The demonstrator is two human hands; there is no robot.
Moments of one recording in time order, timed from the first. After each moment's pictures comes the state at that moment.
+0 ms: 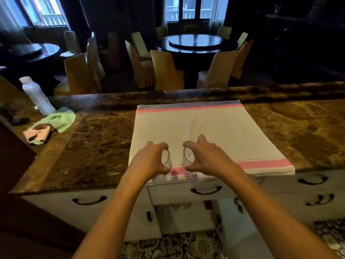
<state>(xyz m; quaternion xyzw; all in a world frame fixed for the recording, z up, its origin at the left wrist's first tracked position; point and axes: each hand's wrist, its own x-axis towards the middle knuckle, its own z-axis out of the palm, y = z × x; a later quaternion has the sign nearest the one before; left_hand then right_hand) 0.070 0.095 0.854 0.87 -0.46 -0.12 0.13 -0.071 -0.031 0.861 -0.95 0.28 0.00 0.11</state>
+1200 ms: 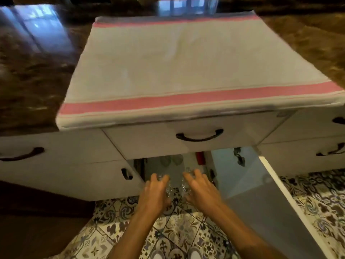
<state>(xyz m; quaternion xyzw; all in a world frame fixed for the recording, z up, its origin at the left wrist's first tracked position) -0.037 0.126 0.483 0.87 -0.43 -0.24 0.05 -0.167 0.010 0.480 -0.92 0.31 0.08 0.21</state>
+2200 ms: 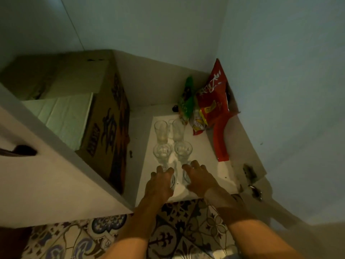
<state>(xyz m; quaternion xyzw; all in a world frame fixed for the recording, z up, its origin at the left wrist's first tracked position) 0.056 -0.006 -0.020 0.87 -0.43 -0.24 0.04 -0.062 -0.125 -0.022 -0.92 0.31 0.13 0.20</state>
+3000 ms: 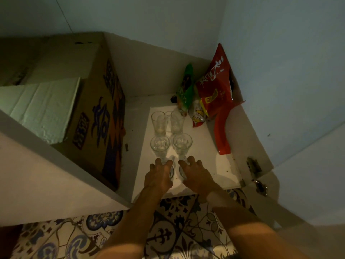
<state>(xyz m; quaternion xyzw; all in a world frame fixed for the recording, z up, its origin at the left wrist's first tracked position) 0.069 -0.022 -0.059 0.87 -0.44 -0.22 0.01 -0.052 -0.125 -0.068 -0.93 0.31 0.10 0.17</state>
